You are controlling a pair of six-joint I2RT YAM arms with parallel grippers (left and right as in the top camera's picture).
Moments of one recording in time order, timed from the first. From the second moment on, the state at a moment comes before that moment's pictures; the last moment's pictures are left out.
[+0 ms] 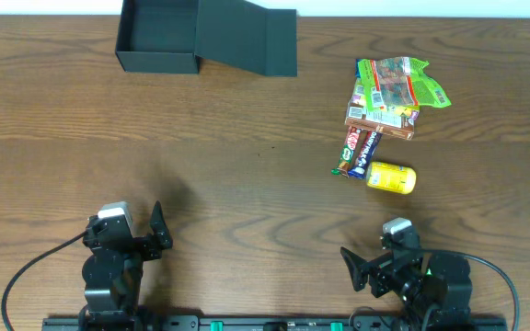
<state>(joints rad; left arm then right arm) 0.01 0.01 0.15 -0.52 -0.05 -0.18 0.07 0.02 0.19 -0.82 -0.43 -0.03</state>
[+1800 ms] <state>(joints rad) 0.01 0.01 0.15 -0.52 -0.05 -0.18 0.07 0.02 0.19 -0.82 -0.43 -0.03</state>
